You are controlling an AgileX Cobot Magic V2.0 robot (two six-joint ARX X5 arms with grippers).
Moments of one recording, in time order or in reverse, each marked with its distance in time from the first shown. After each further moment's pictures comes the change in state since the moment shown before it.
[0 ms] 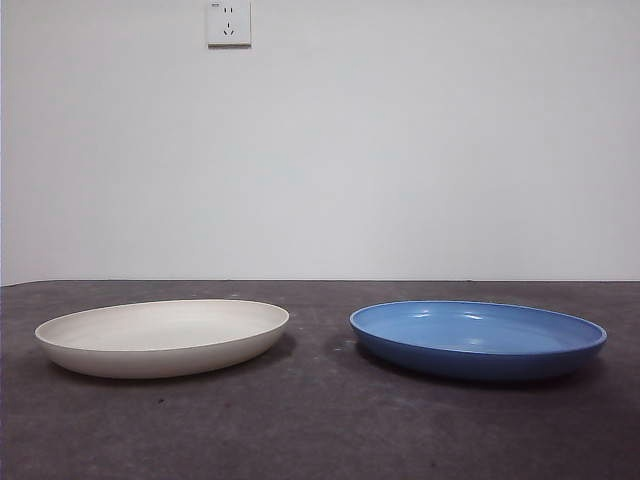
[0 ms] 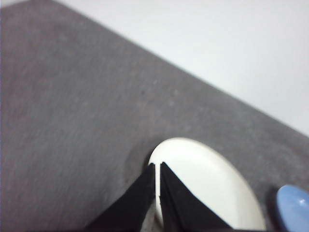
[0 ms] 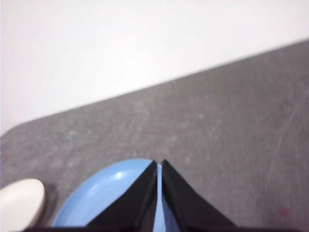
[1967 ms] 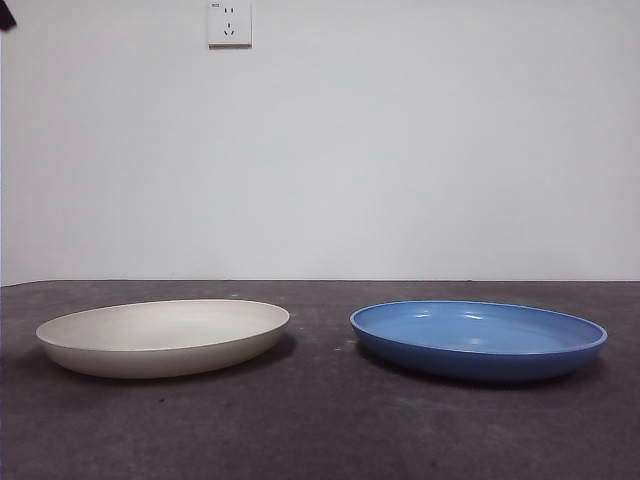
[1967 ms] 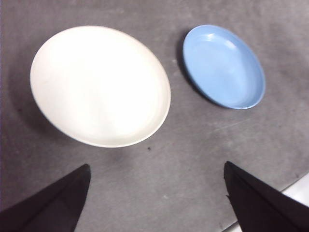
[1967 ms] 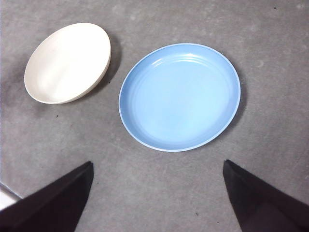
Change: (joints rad) left arm -0.116 0.717 0.644 -0.544 0.379 0.431; right arm 0.075 0.695 0.714 -0.732 -0.264 -0.418
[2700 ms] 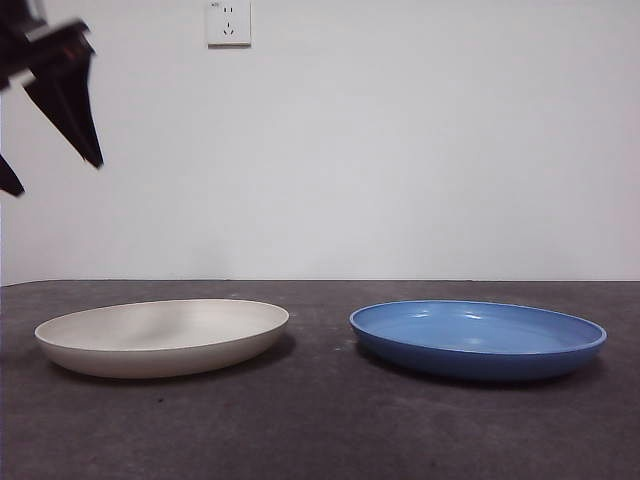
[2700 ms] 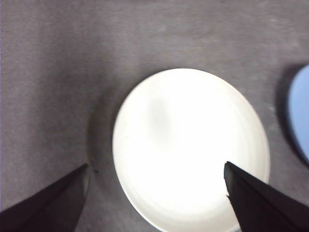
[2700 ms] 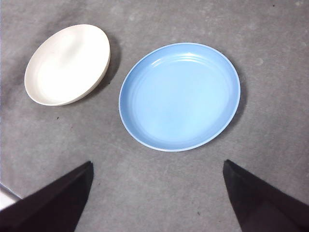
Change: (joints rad) left arm 0.000 0.544 0.194 0.257 -0.245 -0.038; right arm 0.000 0.000 0.000 0.001 0.000 0.018
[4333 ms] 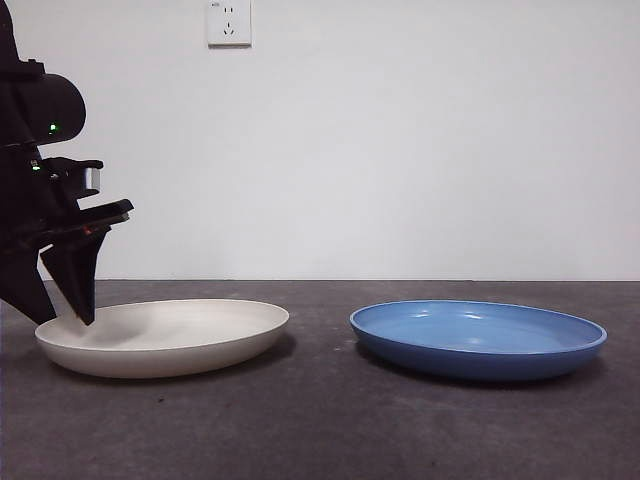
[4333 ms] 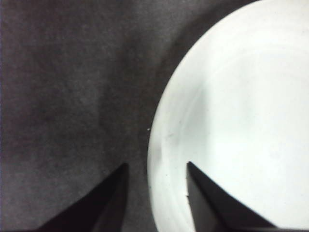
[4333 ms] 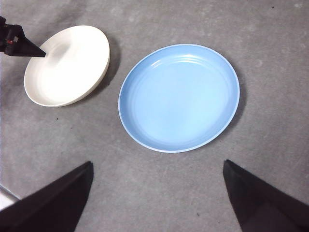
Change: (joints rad) left arm -0.006 0.438 0.071 0.051 -0.056 0.038; right arm 0.000 0.000 0.000 0.004 0.002 0.000
